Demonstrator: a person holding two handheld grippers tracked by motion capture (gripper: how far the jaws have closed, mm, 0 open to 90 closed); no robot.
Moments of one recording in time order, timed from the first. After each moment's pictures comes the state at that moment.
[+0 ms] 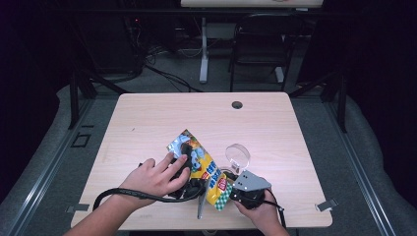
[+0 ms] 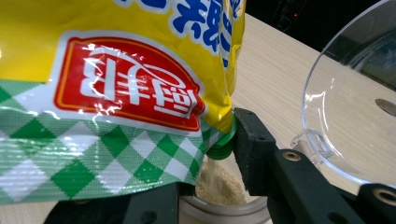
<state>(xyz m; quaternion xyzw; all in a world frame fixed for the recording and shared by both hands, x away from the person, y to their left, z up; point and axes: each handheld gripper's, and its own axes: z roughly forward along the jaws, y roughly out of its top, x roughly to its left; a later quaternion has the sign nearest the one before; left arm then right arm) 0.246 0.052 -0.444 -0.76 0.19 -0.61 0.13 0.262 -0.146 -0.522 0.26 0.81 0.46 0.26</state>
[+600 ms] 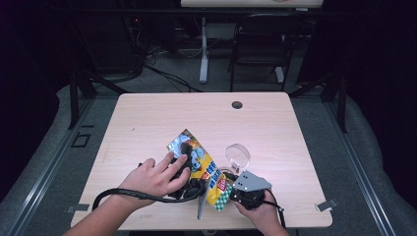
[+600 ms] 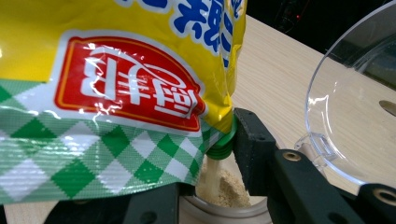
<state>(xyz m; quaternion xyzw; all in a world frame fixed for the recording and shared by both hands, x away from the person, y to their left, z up) 0.245 0.051 -0.440 -0.76 0.20 -0.61 0.13 0.260 -0.145 -0.520 0.26 0.81 0.47 0.25</state>
